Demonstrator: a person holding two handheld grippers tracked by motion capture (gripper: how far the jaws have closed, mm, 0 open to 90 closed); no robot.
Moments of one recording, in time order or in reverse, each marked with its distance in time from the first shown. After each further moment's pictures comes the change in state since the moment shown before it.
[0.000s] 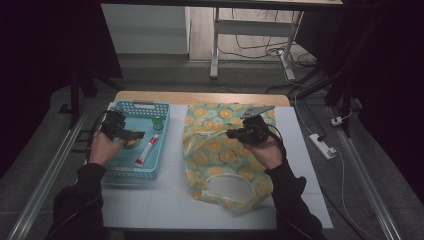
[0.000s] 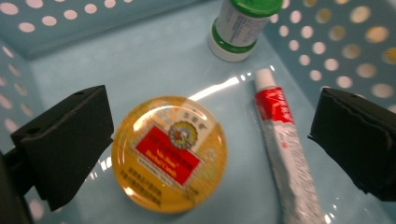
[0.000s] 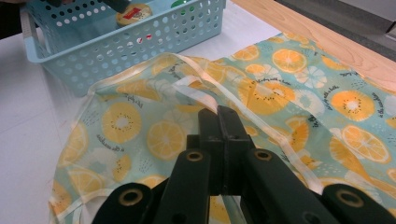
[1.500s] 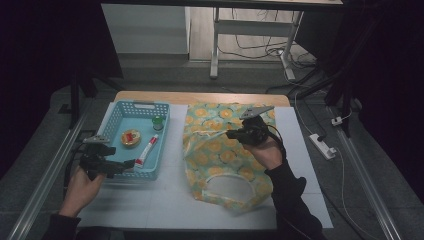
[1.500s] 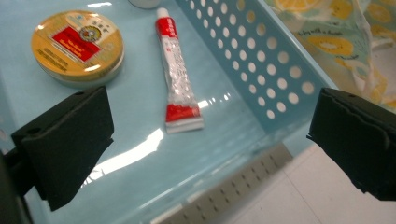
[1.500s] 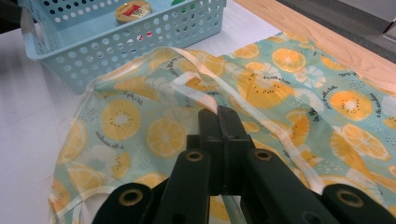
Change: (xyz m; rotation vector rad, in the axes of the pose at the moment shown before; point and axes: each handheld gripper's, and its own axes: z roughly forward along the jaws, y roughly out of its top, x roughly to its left) left arm -0.066 -0.084 -0.080 -0.134 -0.095 -0.027; right arm 0.003 0.001 -0.001 0.009 -0.009 -0.010
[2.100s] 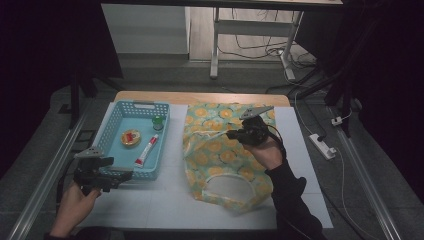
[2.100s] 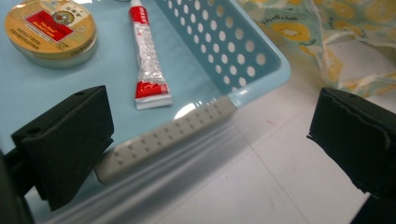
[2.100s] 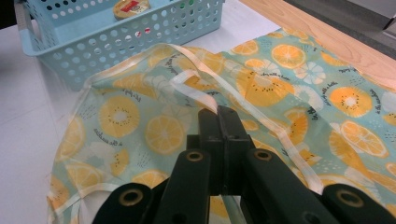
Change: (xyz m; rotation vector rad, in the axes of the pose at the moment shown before) left arm -0.021 -0.028 -0.018 -0.042 -0.040 0.014; right arm -0.001 -0.001 0.001 0.013 -0.003 0.001
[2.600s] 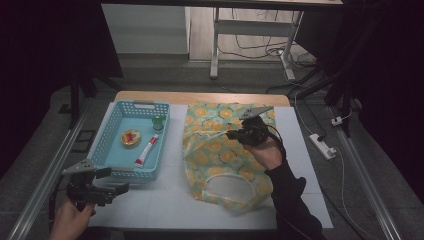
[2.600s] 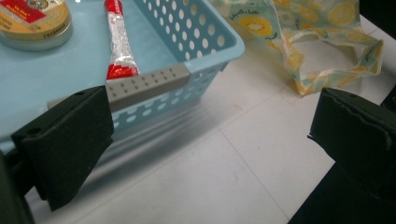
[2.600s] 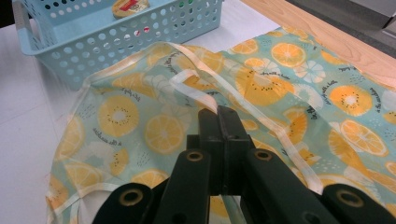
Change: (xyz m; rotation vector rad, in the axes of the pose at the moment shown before) left arm -0.019 -0.026 -0.020 -0.045 -0.055 -0.008; right arm 0.000 0.000 0.001 0.004 -0.004 0.002
